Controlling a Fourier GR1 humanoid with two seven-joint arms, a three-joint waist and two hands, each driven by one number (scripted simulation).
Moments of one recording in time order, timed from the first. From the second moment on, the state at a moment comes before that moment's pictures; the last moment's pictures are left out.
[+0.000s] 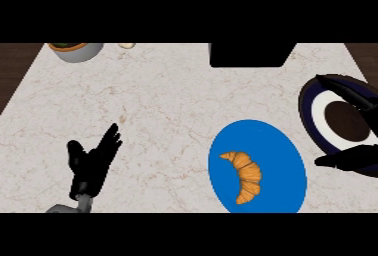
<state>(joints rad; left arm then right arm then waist) -0.03 0.29 -0.30 -1.38 0.34 0.25 0.13 -0.22 -0.69 0.09 -1.53 0.00 0.18 -0.20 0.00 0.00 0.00</state>
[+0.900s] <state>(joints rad) -0.01 0.25 -0.27 -1.40 0.29 0.21 0.16 -0.17 -0.55 0.37 -1.83 0.39 0.24 0.29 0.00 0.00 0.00</state>
